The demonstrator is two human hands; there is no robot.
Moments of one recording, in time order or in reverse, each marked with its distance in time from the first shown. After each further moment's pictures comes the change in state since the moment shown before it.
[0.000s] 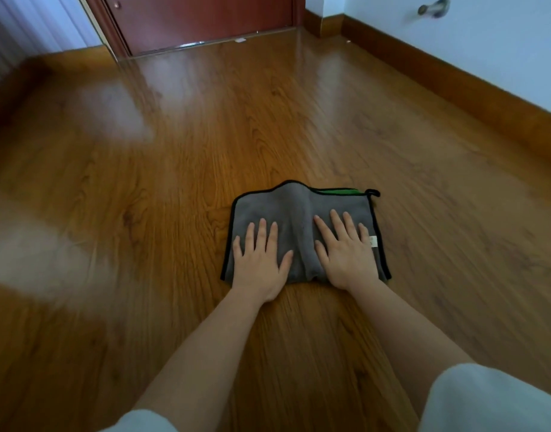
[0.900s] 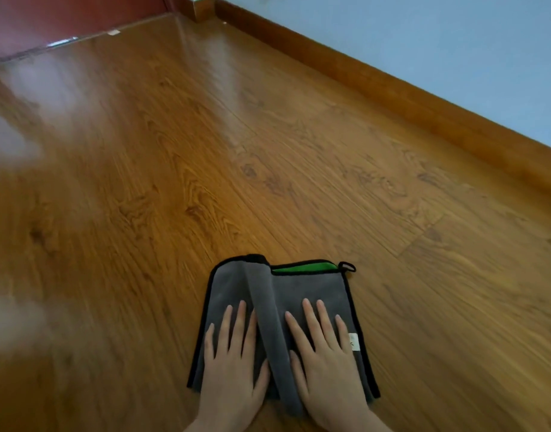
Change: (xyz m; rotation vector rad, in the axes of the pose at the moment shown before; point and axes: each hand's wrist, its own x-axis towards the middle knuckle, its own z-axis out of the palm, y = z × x) left_hand -0.235 0.045 0.026 0.029 -0.067 0.362; right_hand -0.309 -0.022 0.016 0.086 0.029 0.240
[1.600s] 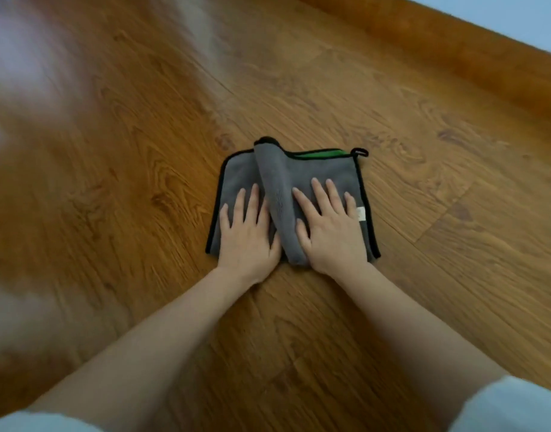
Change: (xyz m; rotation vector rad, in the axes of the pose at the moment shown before) left_hand 0.195 0.022 -0.022 0.032 0.049 0.098; right_hand 0.176 0.064 -0.025 0.017 0.107 0.068
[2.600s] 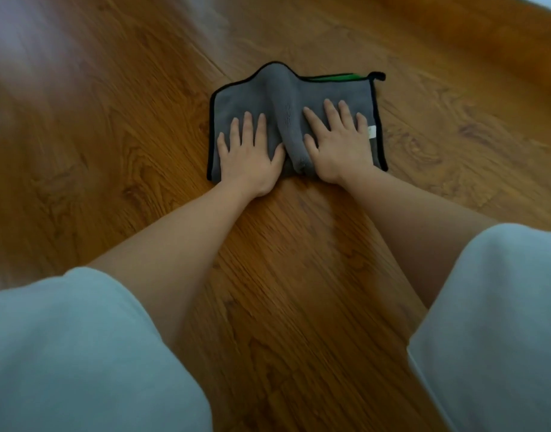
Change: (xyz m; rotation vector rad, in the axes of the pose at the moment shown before) left_hand 0.133 0.007 -0.006 -0.042 0.005 -0.197; right_hand 0.137 0.055 -0.012 -0.096 -0.052 0.010
